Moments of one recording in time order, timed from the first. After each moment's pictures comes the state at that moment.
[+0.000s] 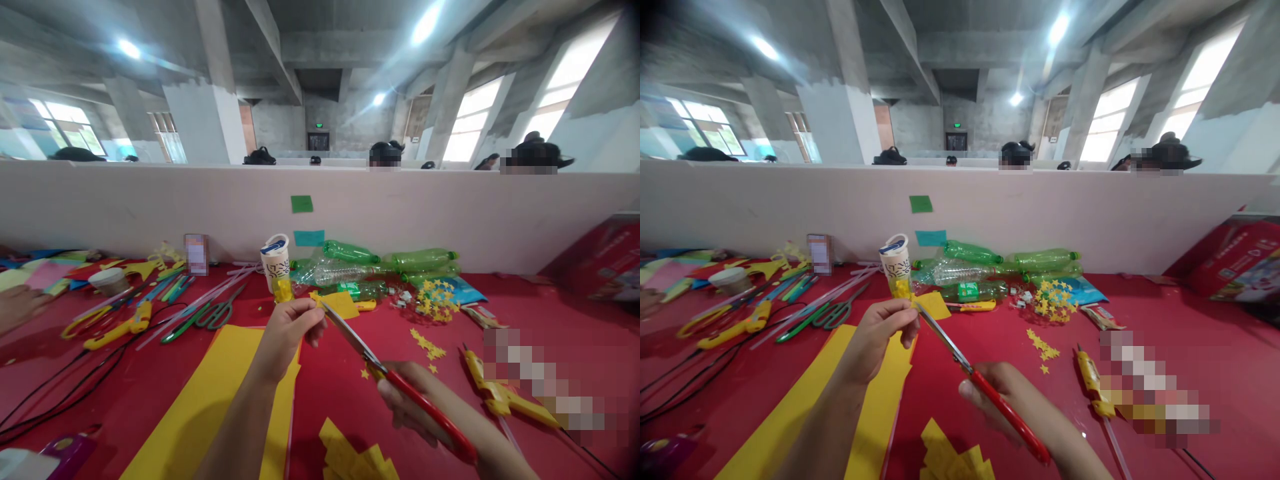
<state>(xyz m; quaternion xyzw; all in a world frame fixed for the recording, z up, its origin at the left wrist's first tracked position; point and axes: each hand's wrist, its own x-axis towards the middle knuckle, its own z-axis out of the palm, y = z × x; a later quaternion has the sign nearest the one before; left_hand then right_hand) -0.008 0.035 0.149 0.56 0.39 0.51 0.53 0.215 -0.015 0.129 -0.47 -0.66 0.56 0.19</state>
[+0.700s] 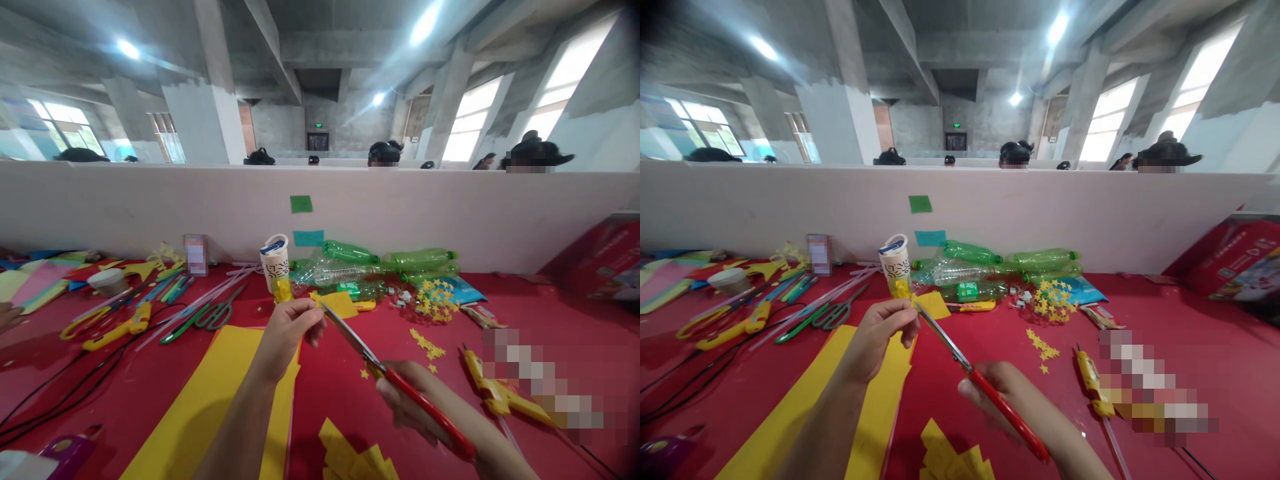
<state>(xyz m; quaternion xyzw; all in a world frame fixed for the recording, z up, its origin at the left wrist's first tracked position) -0.009 0.037 0.147 0.56 0.39 0.50 0.53 0.218 -0.011 0.122 -0.45 -0.66 0.57 0.19</state>
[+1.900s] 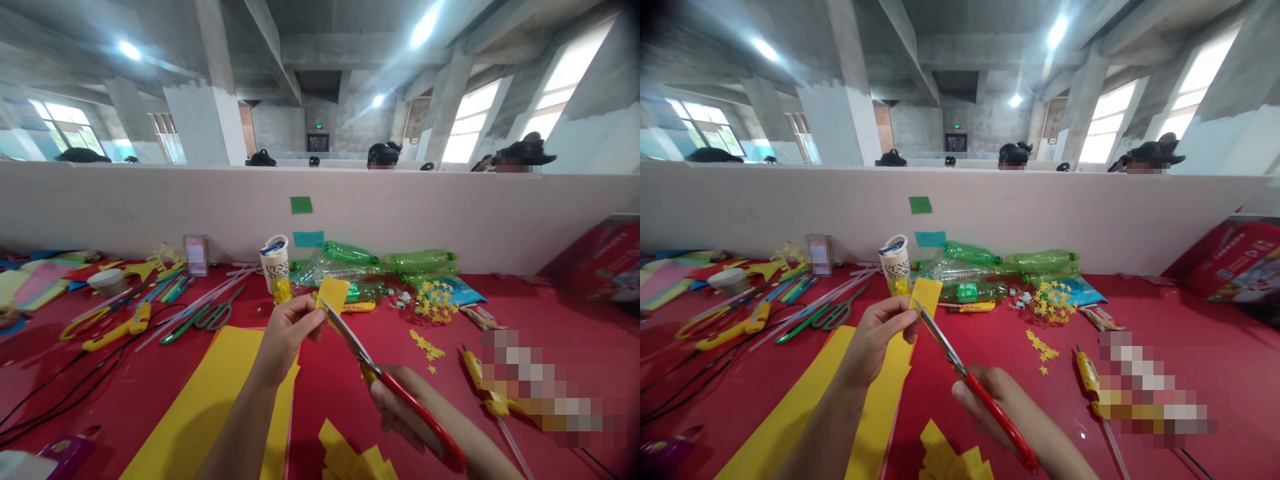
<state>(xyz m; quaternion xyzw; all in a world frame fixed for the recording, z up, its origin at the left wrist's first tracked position) -0.006 0.034 0.149 0.59 0.36 0.53 0.48 0.205 -0.017 0.119 -0.42 -0.65 0.59 0.23</state>
